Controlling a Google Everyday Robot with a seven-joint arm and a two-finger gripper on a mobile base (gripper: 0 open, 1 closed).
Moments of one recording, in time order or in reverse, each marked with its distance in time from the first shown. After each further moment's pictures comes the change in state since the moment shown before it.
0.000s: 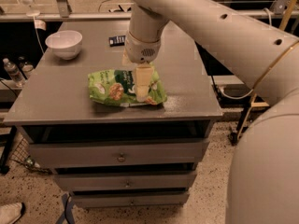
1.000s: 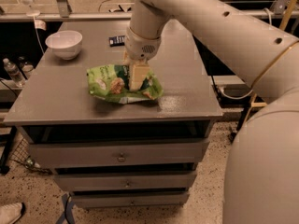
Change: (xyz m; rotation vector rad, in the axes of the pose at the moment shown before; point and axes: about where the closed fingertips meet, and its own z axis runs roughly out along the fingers) arm -0.006 -0.005 -0.004 -0.004 -0.052 -0.018
